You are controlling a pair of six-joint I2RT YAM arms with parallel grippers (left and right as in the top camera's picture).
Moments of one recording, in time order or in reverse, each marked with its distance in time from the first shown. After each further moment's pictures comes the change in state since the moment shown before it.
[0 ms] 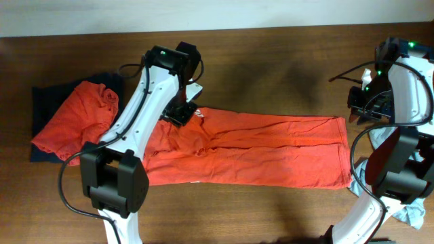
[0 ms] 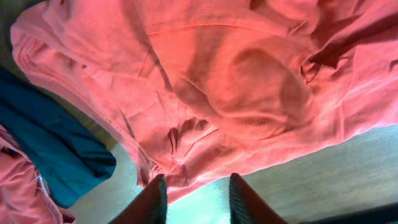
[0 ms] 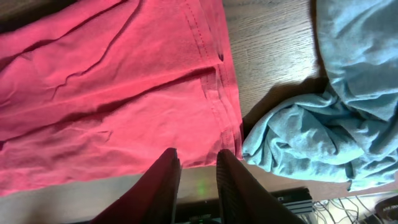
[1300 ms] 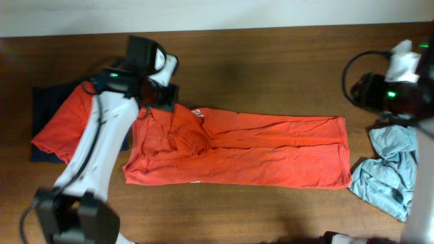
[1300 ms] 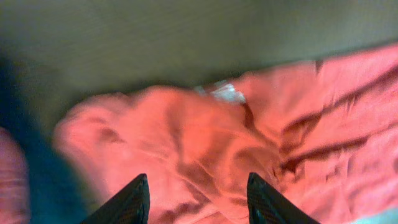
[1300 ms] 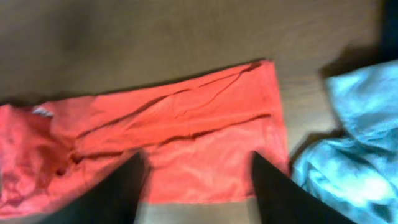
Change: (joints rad) left arm 0.154 -0.300 -0.353 0.550 0.235 -0.081; right arm 0.037 -0.547 -0.188 0.255 -0.198 0.055
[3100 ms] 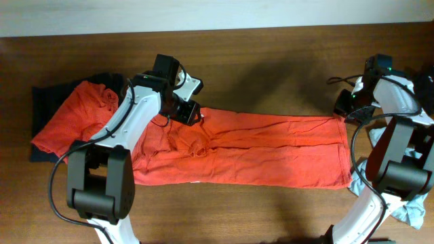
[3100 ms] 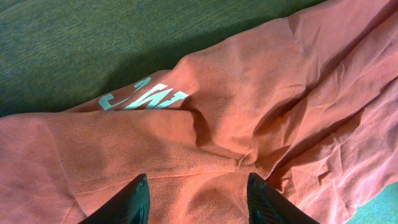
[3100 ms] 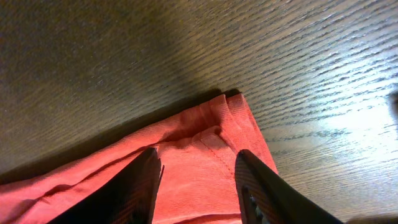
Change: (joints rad) left arm -0.037 0.218 -0.066 0.117 0.208 0.104; right arm -0.053 0.581 -0.119 0.304 0.093 0.123
